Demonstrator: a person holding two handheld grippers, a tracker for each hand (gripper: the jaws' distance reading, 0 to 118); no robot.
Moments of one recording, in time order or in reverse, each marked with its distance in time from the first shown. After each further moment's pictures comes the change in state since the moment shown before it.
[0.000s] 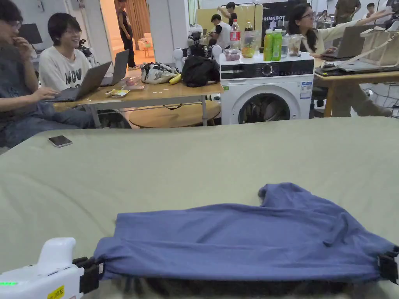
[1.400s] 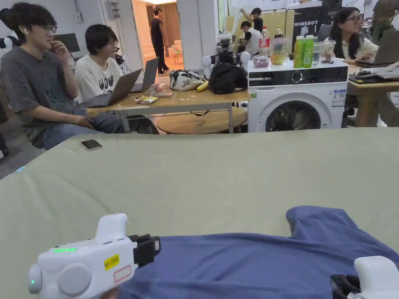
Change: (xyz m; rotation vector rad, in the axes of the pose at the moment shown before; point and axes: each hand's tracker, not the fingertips) left arm 0.030 0.055 -0.045 0.017 -0.112 0.132; right arm -0.113 -0.023 0.037 0.124 0.259 0.208
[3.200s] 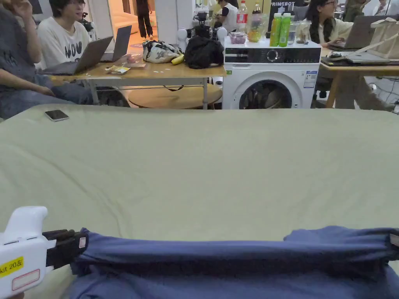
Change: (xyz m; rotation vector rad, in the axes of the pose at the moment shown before) left arm -0.037 -0.047 0.082 -0.031 0.009 -0.101; right arm 0.138 0.031 0.056 -0.137 -0.092 -0.077
